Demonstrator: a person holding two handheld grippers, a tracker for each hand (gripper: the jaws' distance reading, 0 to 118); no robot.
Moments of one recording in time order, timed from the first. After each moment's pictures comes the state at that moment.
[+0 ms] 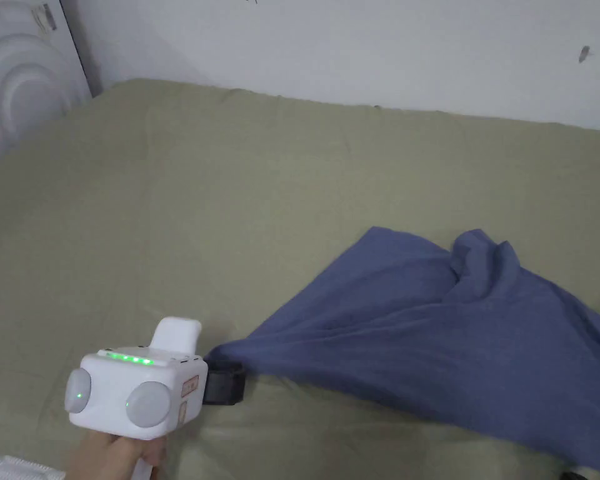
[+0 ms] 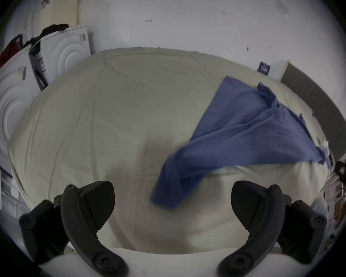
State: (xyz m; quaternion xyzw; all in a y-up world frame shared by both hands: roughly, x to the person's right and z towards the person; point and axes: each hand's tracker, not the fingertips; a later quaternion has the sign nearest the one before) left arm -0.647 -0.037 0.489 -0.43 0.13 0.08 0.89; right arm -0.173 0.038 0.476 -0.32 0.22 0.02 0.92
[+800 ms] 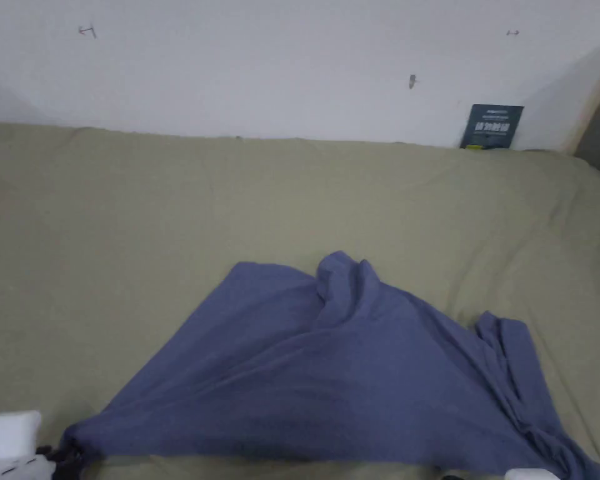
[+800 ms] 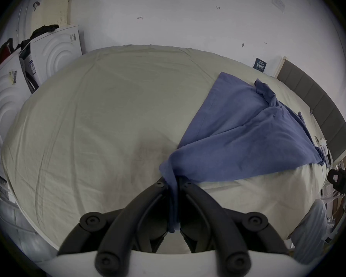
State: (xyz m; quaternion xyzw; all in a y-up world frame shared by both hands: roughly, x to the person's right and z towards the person) left arm -0.642 -0.038 0.492 -0.42 0.11 0.12 0.89; right arm -0.146 0.021 0.433 -0.36 0.19 -0.02 0.91
